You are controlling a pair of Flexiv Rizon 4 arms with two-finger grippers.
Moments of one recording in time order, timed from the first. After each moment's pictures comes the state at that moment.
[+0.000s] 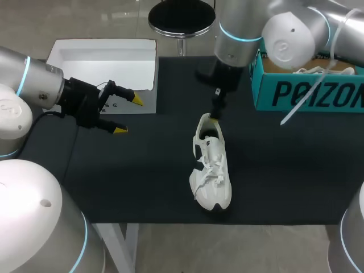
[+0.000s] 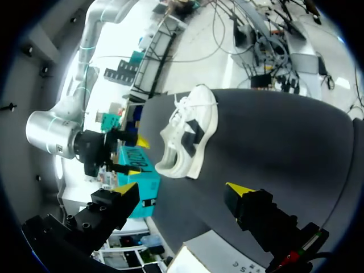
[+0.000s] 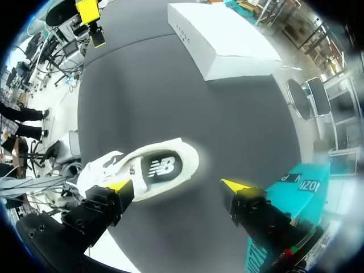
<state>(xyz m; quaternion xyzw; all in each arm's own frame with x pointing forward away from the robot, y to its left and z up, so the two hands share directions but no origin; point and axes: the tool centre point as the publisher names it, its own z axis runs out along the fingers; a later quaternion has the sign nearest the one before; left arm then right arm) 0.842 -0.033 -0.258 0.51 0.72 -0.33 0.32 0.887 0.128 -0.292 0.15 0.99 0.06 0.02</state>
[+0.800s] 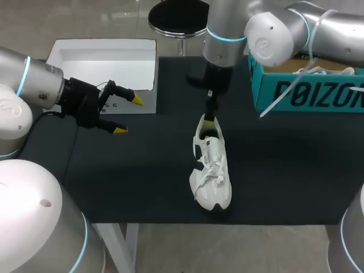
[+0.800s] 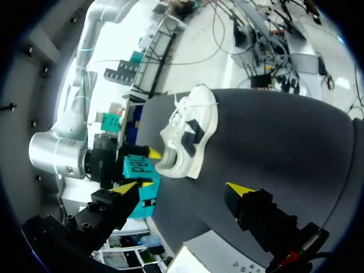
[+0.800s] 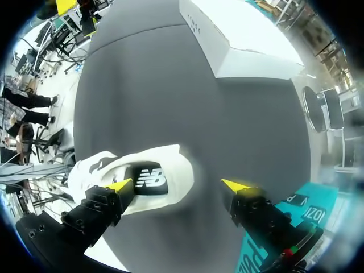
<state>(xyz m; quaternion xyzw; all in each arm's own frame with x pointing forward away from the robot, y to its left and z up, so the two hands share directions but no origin) 0.842 -0.033 -0.258 0.51 0.72 -0.33 0.32 0.908 0.144 -0.327 0.11 0.99 0.05 -0.01</state>
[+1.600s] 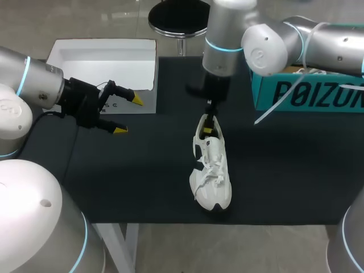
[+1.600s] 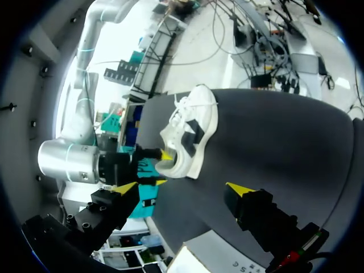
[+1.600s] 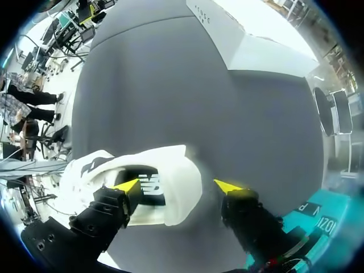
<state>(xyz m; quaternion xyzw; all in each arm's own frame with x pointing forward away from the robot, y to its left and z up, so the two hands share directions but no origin) 0.842 -0.033 -0.258 0.51 0.72 -0.33 0.32 0.905 0.147 -0.364 0.10 0.99 0.05 -0.04</state>
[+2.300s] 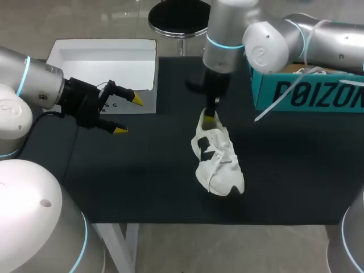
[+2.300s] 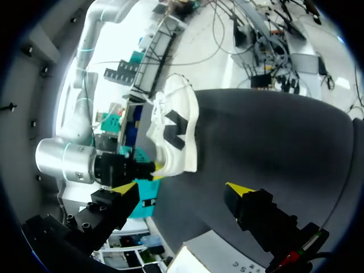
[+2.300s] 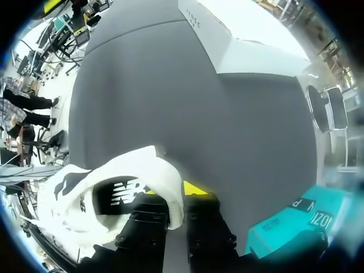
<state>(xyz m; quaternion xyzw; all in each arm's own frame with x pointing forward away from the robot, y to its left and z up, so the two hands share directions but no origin) 0.842 -0.033 -0.258 0.51 0.72 -0.33 0.32 0.917 0.147 -0.350 0.12 0.99 0.05 -0.02</state>
